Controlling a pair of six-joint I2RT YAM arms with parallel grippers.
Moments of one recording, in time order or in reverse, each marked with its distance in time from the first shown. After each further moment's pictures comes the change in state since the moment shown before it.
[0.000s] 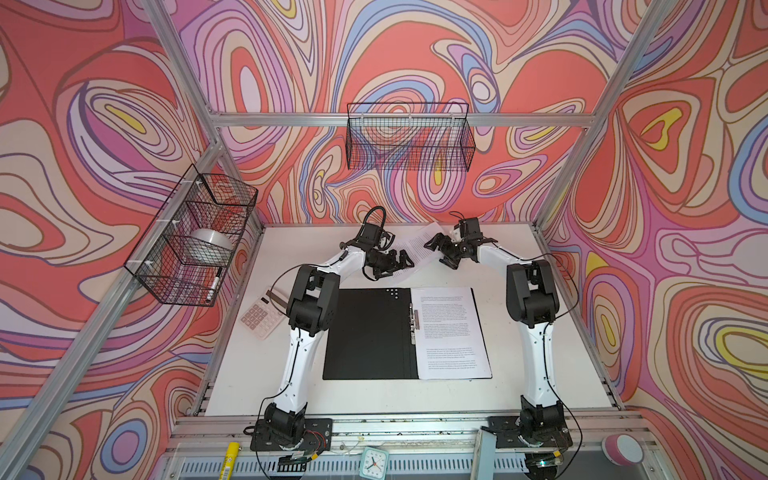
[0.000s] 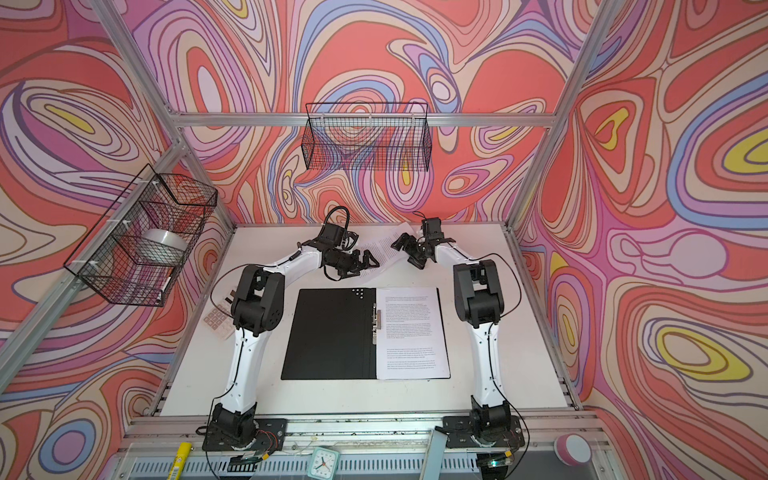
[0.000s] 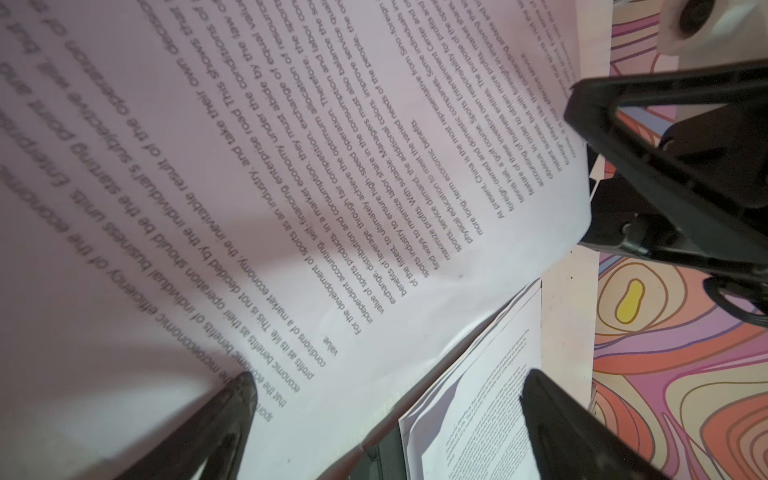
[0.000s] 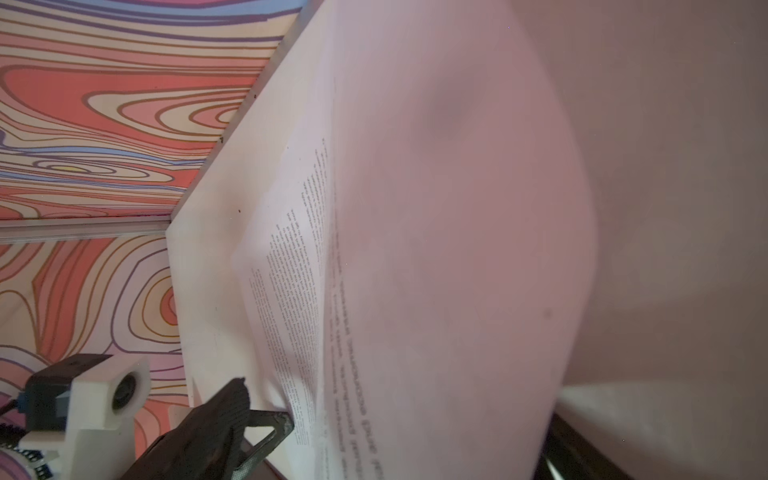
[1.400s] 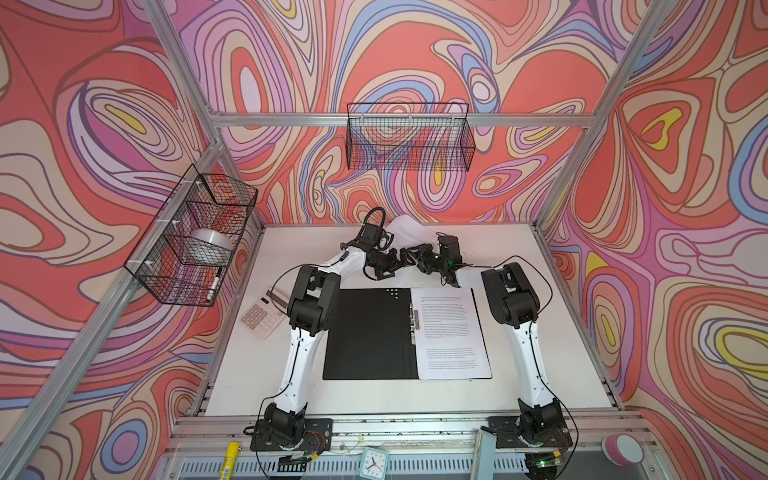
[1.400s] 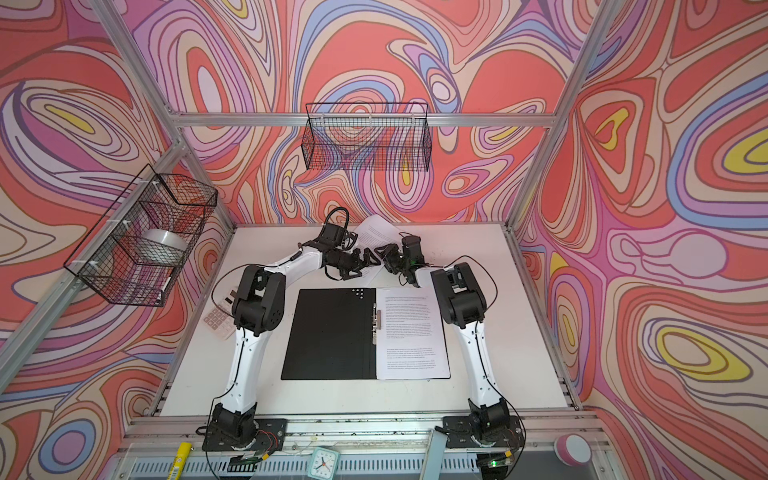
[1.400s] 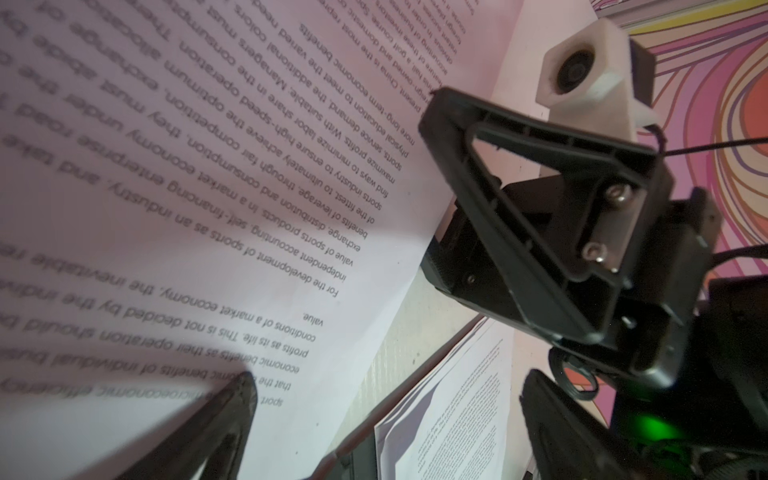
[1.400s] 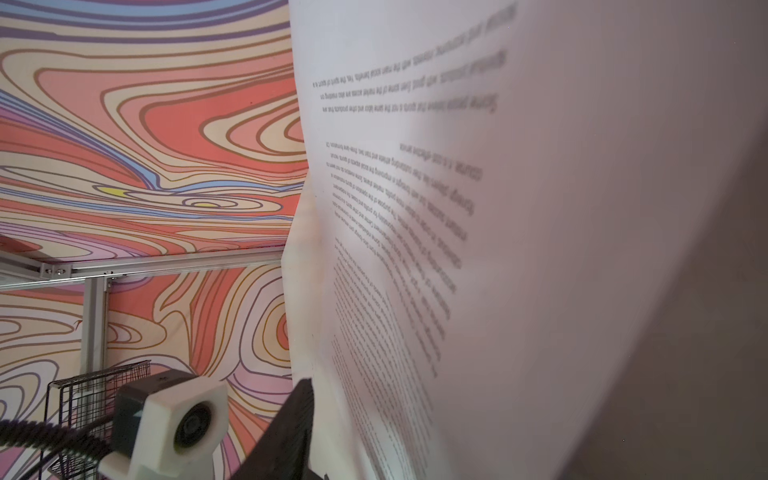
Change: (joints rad) left arm -0.001 0.008 0.002 0.030 0.035 -0.113; right arm 0.138 0.093 -0.218 0.724 0.040 0.457
